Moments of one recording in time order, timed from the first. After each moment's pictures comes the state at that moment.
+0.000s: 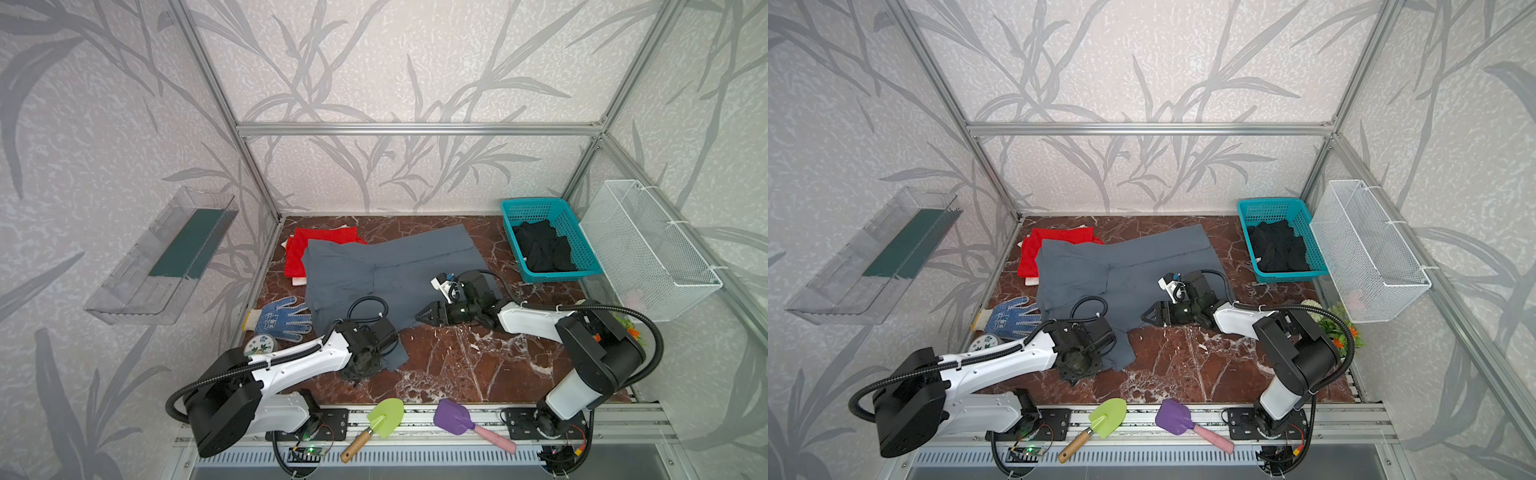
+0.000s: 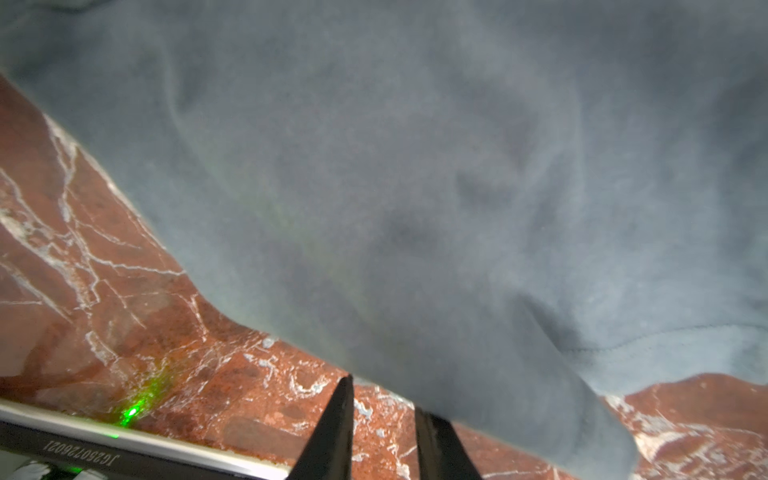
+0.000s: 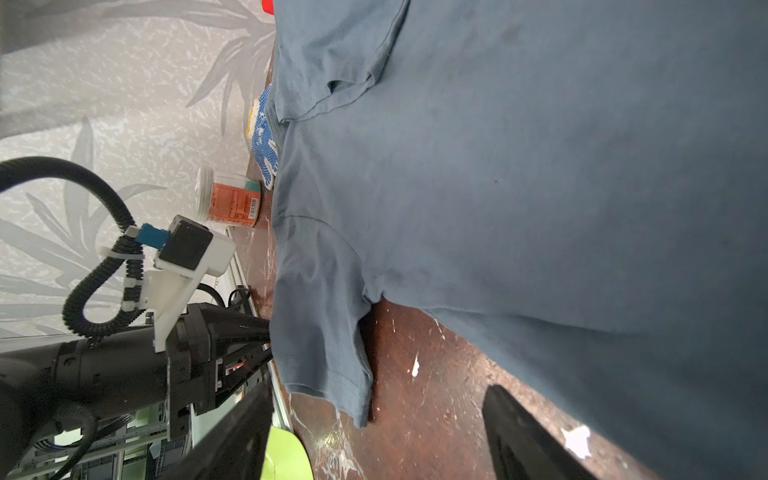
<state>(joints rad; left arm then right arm) -0.89 1.26 0.65 -0.92 -0.11 -1.17 0.57 1.65 0.73 0.18 -0.72 0.57</state>
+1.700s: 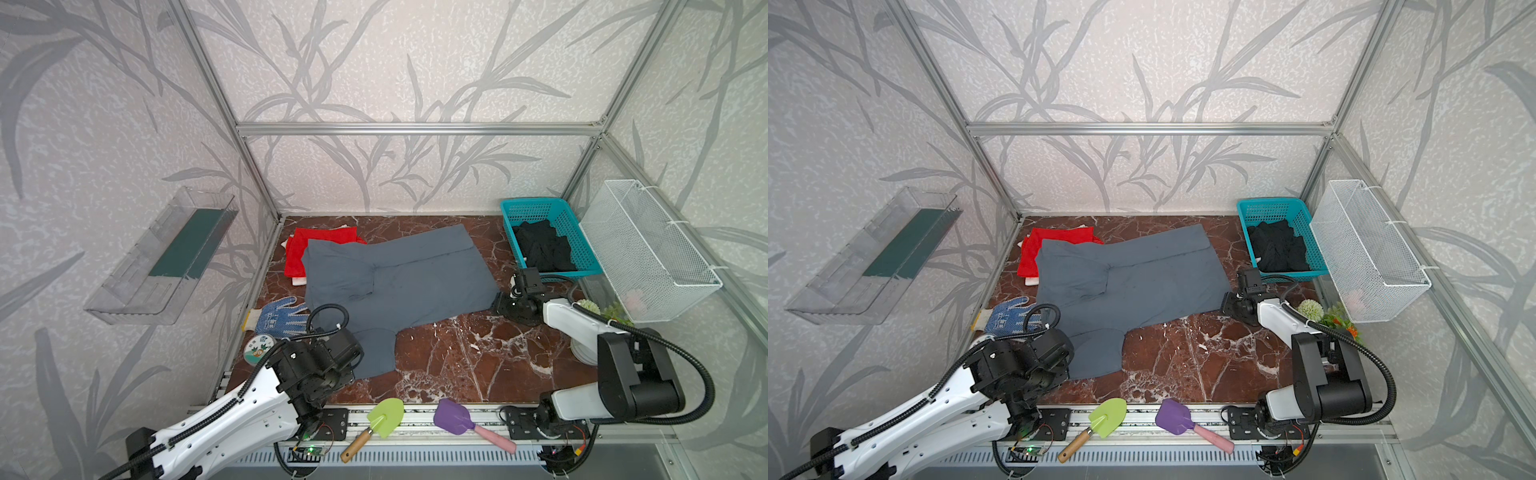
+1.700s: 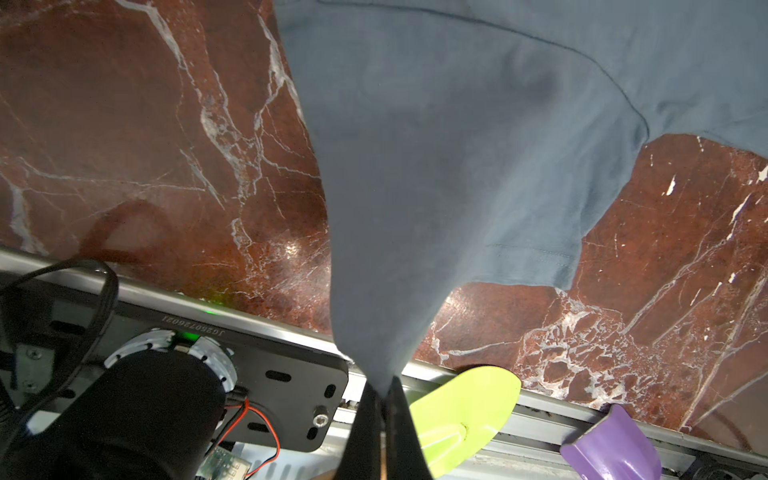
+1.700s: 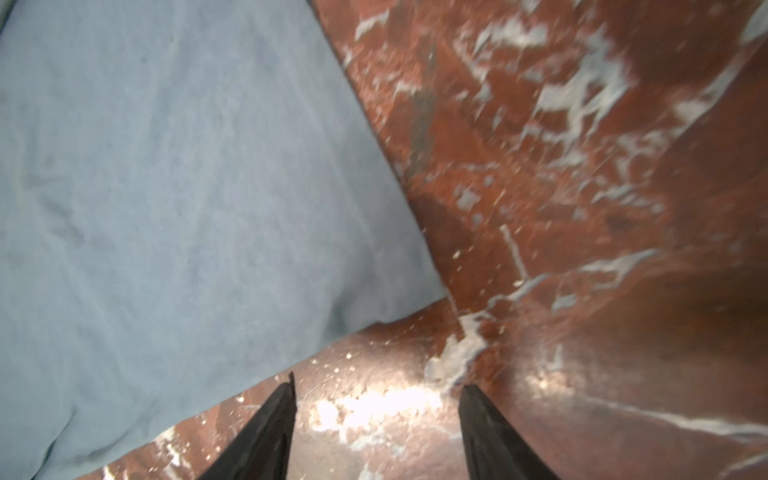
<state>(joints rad) -0.89 0.74 0.66 -1.28 -0.10 -1.33 0.13 1.44 0.70 -0.35 -0.08 0.49</state>
